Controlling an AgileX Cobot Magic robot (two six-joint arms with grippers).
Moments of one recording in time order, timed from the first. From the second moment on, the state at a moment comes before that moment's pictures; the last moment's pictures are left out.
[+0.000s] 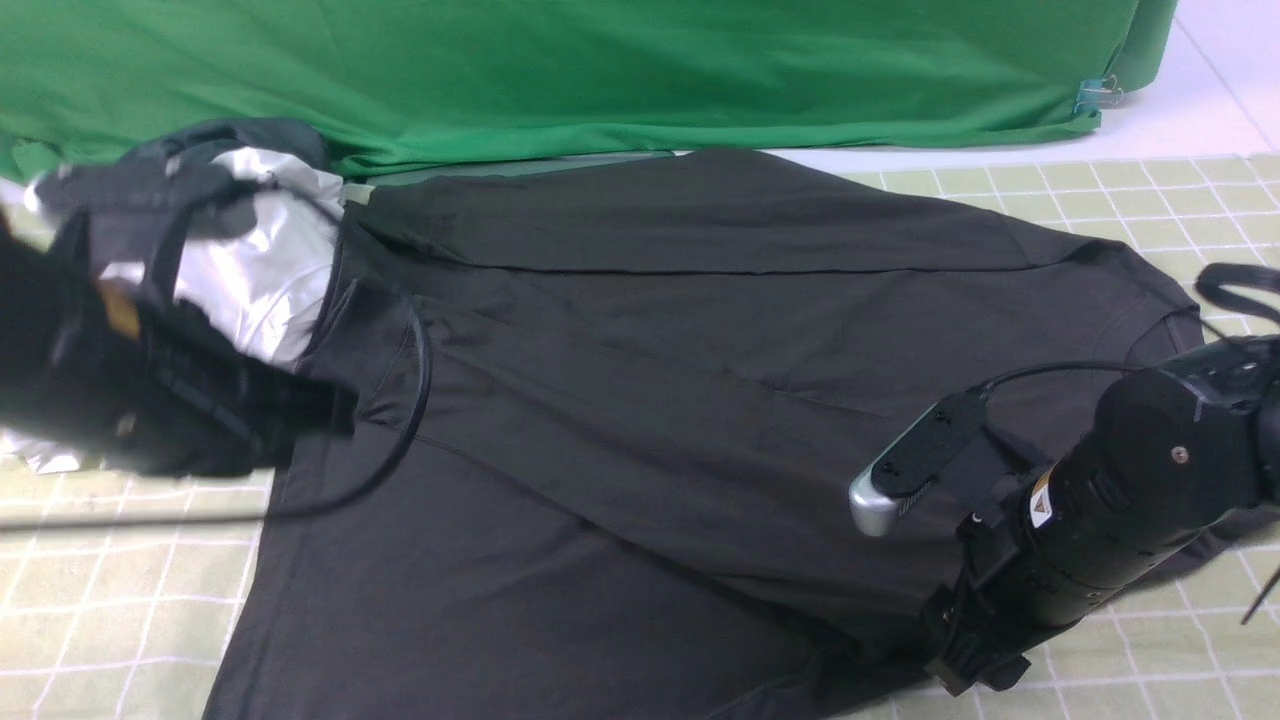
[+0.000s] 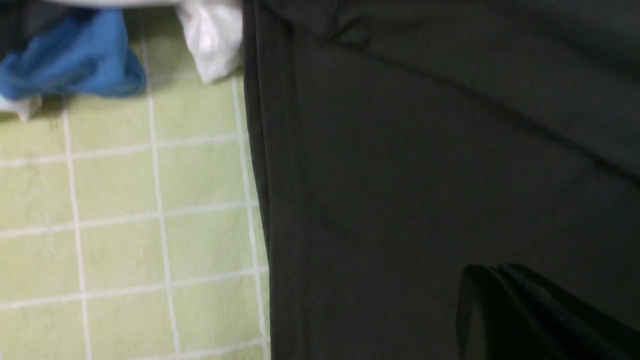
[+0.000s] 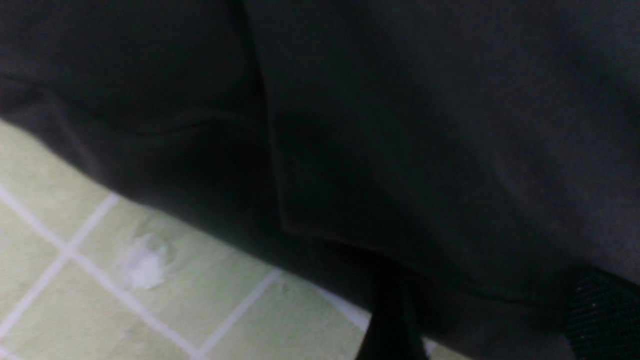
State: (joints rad) right arm 0.54 1.64 -0.80 0.22 0.57 -0.35; left arm -0.22 1.18 -0.88 0.00 0.86 -0.18
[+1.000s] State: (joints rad) right arm 0.54 1.31 -0.58 0.21 0.85 -0.26; left arm -0.22 1.07 -0.82 -0.09 0.92 -0.18
